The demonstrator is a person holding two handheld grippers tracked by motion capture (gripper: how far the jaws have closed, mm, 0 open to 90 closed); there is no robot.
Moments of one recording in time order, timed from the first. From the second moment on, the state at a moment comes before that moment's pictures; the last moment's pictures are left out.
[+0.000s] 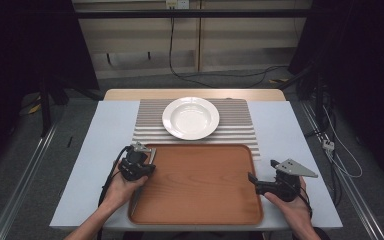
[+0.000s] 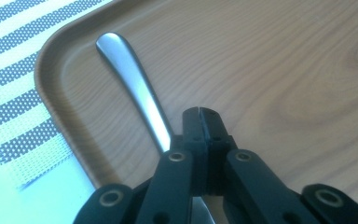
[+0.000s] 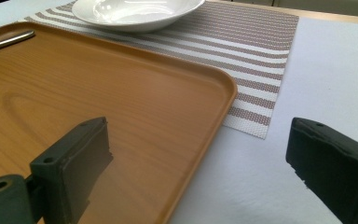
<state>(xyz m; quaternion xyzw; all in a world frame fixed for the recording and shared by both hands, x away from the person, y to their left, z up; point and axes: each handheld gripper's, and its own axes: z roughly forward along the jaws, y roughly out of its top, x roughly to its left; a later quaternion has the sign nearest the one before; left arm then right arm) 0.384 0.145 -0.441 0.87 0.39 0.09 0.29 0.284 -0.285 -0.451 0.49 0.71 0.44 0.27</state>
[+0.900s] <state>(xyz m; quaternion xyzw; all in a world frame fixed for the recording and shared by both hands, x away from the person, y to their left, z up) 0.387 0.158 -0.442 0.87 0.39 0.08 0.30 0.283 -0.285 -0.451 0.49 0.71 0.44 0.27</state>
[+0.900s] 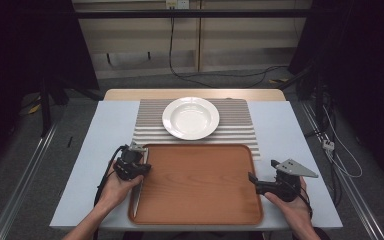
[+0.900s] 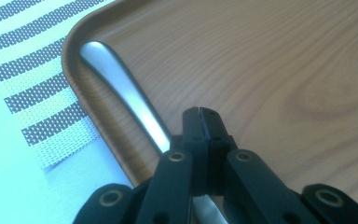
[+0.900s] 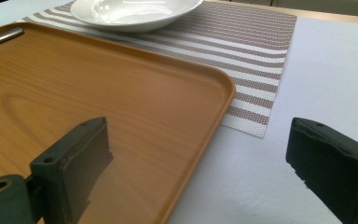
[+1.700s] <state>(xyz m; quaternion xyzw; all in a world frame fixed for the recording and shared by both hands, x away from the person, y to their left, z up) 0.379 0.161 -0.418 0.81 0.40 0.14 0.40 0.283 -0.286 -0.451 0.49 0.71 0.44 0.27</state>
